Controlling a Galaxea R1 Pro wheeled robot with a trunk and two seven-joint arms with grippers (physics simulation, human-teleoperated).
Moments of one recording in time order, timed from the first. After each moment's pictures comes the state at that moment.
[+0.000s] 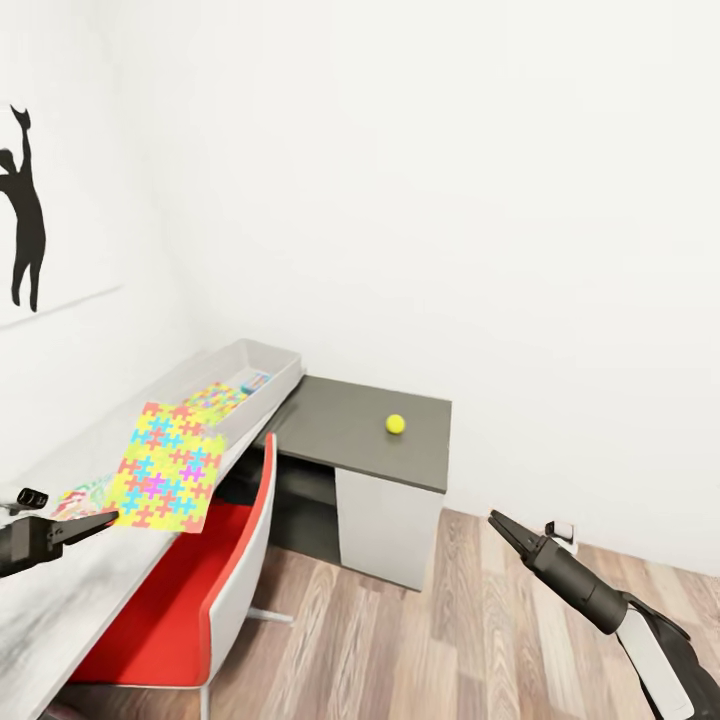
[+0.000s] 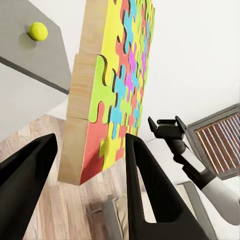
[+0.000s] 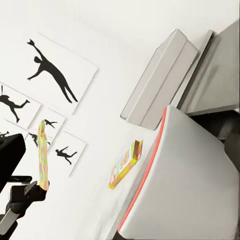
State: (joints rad) left arm -0.34 0.61 0.39 -1.15 0.36 0.96 -1.57; right arm -0.28 -0.22 -0.21 -1.08 -0.78 0.55 1.08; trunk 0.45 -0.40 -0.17
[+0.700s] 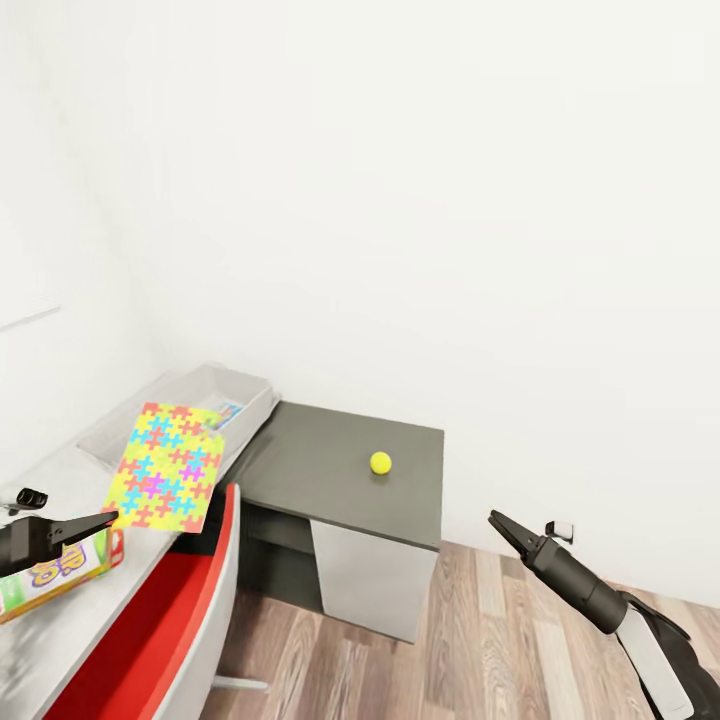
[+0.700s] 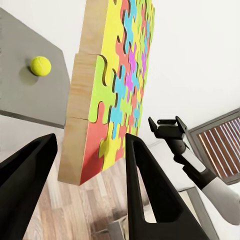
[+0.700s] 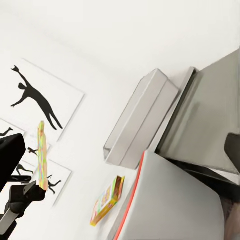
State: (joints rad) left arm -0.34 0.61 0.39 -1.15 0.36 0.96 -1.57; right arm -0.28 -0.22 -0.21 -1.08 -0.78 0.55 1.08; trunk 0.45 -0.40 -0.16
